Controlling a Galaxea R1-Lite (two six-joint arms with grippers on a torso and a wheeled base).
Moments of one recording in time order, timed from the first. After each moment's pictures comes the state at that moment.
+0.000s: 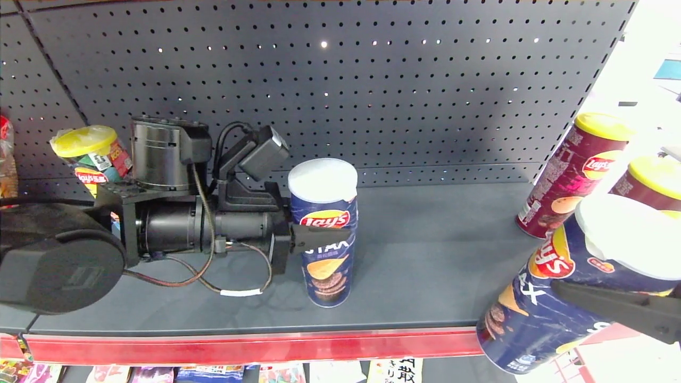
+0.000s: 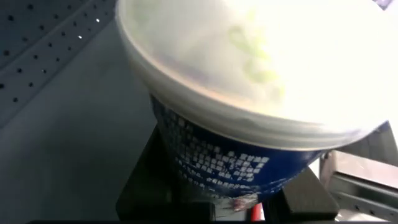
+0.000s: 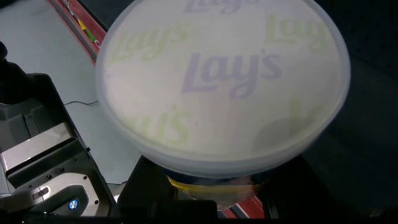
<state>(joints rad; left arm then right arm) -0.53 1.68 -0.91 -0.46 -0.71 0.18 0.47 1.00 -0.63 -0.09 0.40 -0.17</state>
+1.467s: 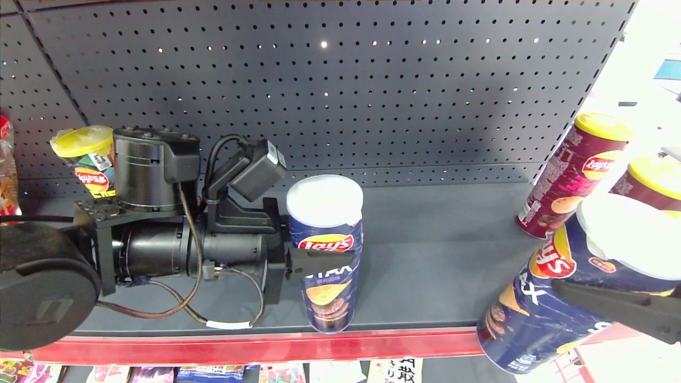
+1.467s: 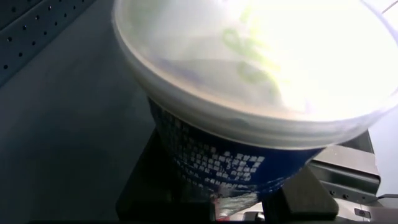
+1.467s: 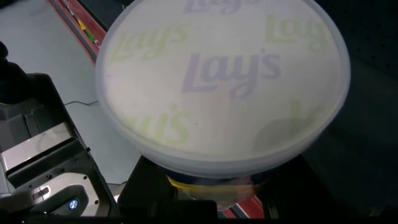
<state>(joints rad) -0.58 1.62 -0.83 -0.47 -0.71 0.18 0.47 1.00 -0.63 -0.09 0.40 -0.17</state>
